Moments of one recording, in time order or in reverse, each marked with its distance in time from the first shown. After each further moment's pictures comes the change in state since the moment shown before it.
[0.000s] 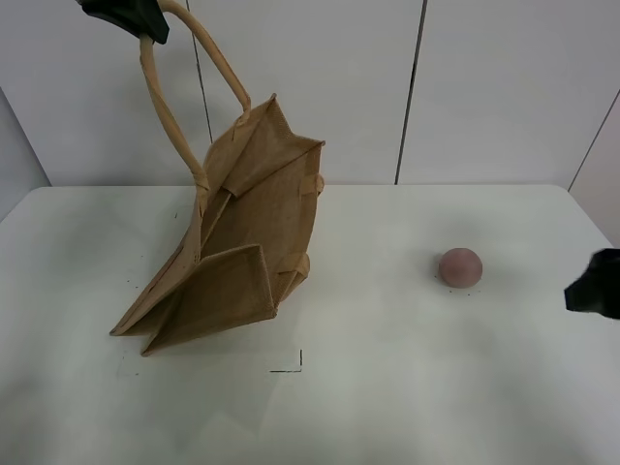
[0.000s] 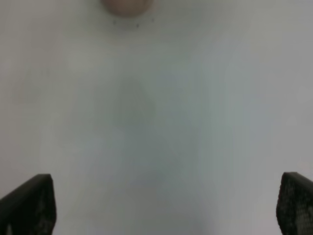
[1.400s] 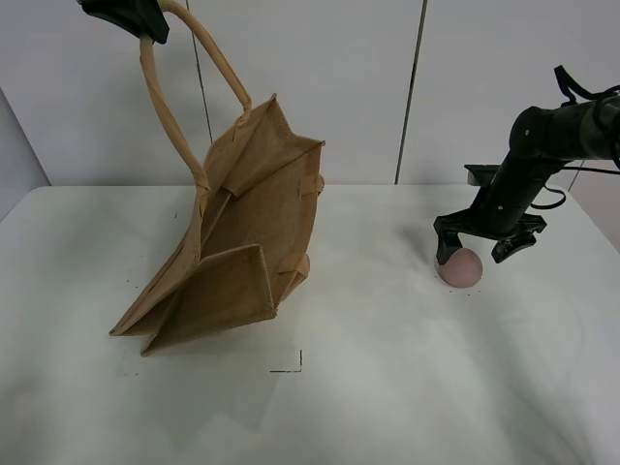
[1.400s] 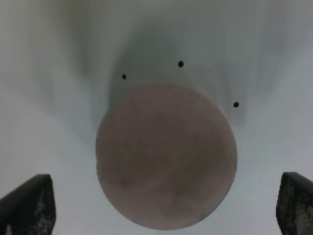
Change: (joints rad) left arm 0.000 0.000 0.000 0.000 0.000 0.005; right arm 0.066 1.115 -0.745 0.053 -0.039 -0.134
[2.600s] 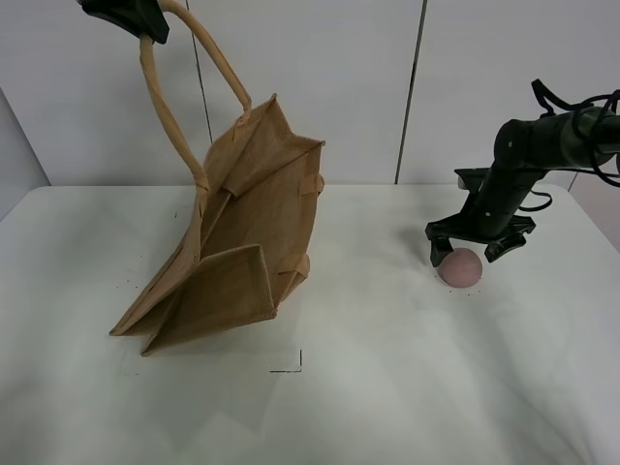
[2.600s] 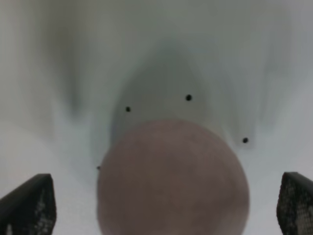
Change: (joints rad) left arm 0.000 0.000 0.000 0.000 0.000 0.003; right arm 0.032 0.035 0.000 -0.061 -0.072 0.046
